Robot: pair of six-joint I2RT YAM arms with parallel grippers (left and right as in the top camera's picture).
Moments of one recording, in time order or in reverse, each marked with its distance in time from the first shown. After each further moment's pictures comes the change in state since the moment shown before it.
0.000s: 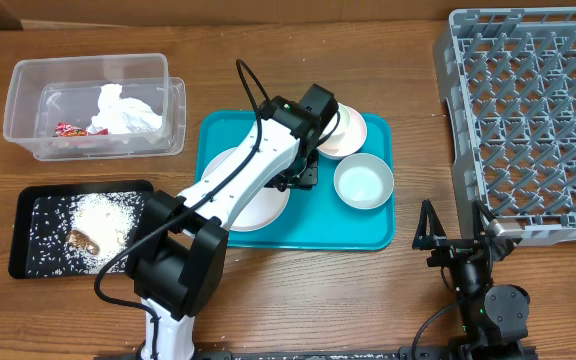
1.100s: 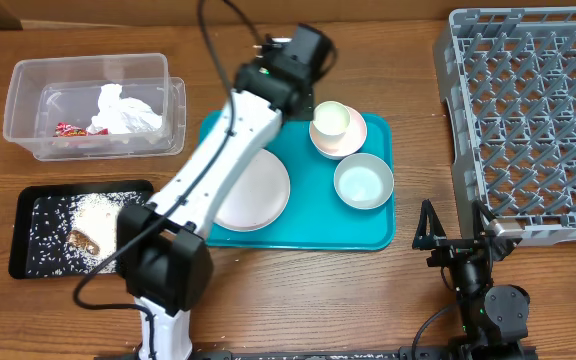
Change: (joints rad) left arm 0.098 -0.016 0.264 0.090 -0.329 0.022; right arm 0.000 0.000 0.000 0.000 0.000 0.000
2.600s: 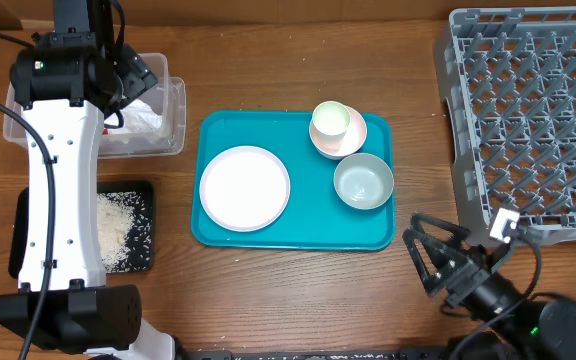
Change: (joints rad) left arm 0.533 -0.267 0.022 -0.204 0.135 -0.131; right arm -0.001 0.232 0.554 -0.288 -0.682 0.674
